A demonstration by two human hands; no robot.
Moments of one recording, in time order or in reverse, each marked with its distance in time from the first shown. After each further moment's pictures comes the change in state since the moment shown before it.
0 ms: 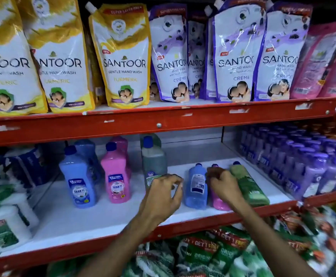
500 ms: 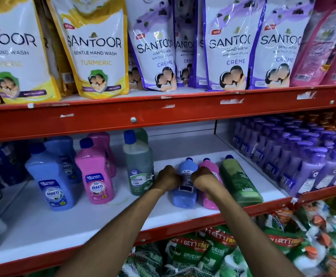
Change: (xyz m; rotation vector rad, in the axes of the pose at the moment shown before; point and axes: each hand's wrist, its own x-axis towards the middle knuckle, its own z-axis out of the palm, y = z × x) left_hand 0.093 -0.030 0.098 -0.147 -0.463 -0.550; right_hand 0.040 0.005 0.025 0.106 -0.154 0.311
